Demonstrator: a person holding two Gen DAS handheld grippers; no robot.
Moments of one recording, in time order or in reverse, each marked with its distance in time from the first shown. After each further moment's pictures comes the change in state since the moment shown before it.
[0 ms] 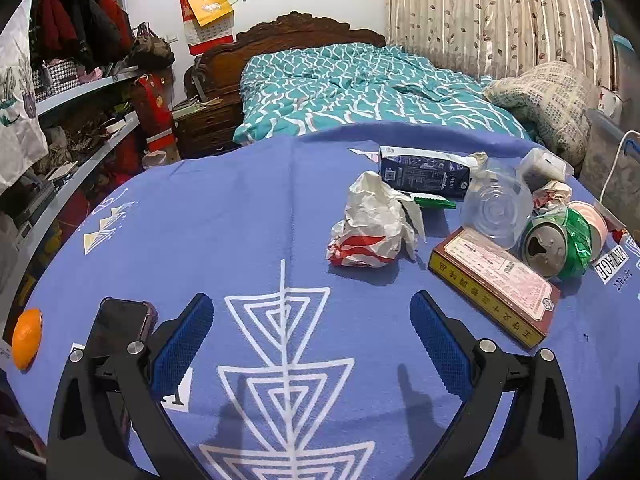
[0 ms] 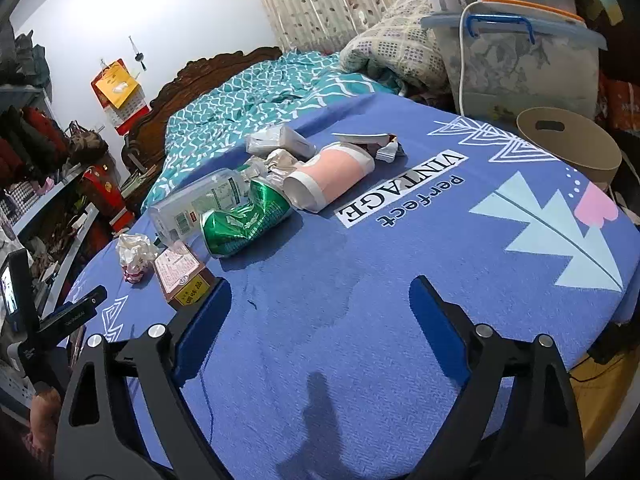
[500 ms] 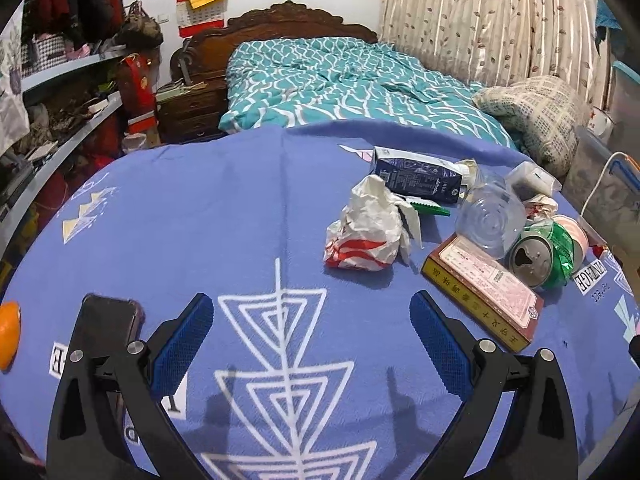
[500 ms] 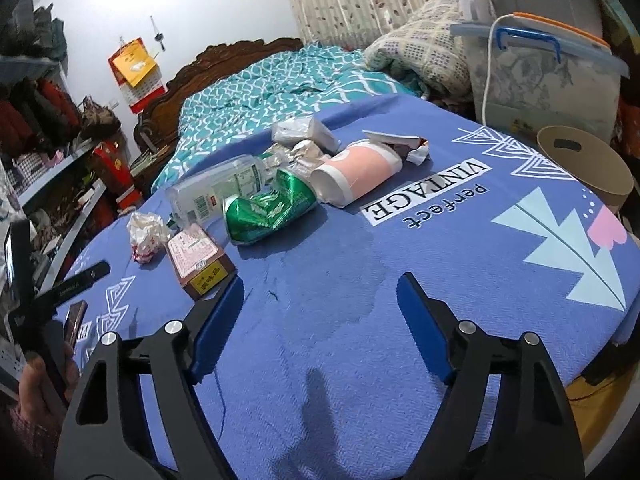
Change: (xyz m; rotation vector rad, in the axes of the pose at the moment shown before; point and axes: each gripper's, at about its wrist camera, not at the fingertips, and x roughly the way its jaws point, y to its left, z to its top) left arm 0.005 0.018 0.009 -0.038 0.033 -0.108; right arm 0.001 0.020 -0.004 -0.094 0.030 0.021
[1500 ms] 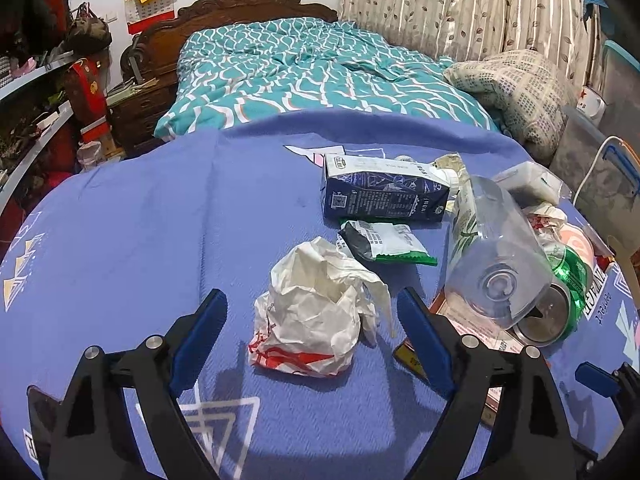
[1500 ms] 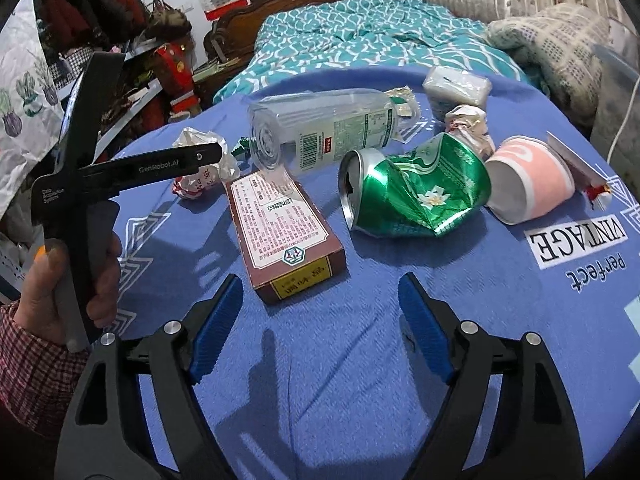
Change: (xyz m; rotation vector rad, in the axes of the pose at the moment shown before) left arm 0.079 -0.033 0.057 0.082 0.076 -0.114; right arm 0.094 0.093 0.013 -0.296 0.236 0.161
